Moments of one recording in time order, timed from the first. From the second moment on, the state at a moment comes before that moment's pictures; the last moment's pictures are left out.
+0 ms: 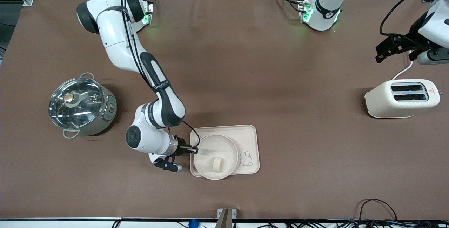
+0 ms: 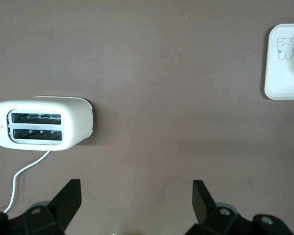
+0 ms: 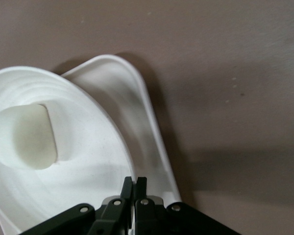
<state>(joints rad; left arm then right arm) -0.05 -0.06 -0.07 -1.58 0.03 1.53 -0.15 0.47 1.09 -0.11 -1.03 0.65 2.22 0.28</state>
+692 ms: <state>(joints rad) -0.05 -0.06 -0.06 -1.58 0.03 1.53 -0.15 0.48 1.08 -0.12 -1.00 0.55 2.07 0.31</state>
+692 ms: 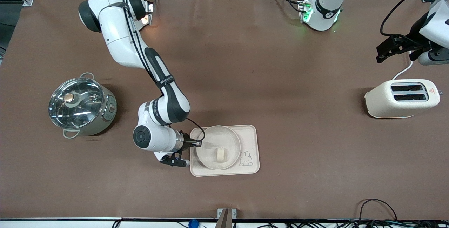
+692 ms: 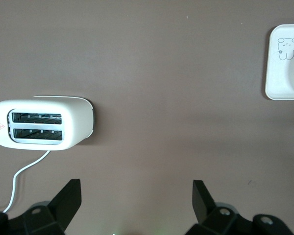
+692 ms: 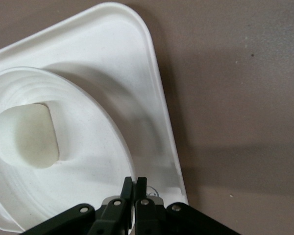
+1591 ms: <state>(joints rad) -0.05 -0.06 -0.06 -1.58 0.03 1.53 -0.15 0.48 1.07 -0.12 -0.99 0.59 2.12 0.32</state>
